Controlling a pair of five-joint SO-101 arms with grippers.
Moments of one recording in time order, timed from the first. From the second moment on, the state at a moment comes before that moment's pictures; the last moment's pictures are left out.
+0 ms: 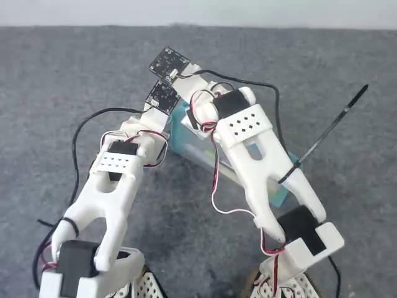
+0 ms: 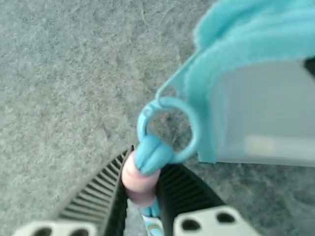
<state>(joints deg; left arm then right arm) 0.9 -13.5 49.1 32.0 -17.0 -32.0 5.1 -5.9 66.7 25.5</state>
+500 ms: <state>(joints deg) 0.8 -13.5 49.1 32.0 -17.0 -32.1 7.9 -5.9 66.4 25.5</state>
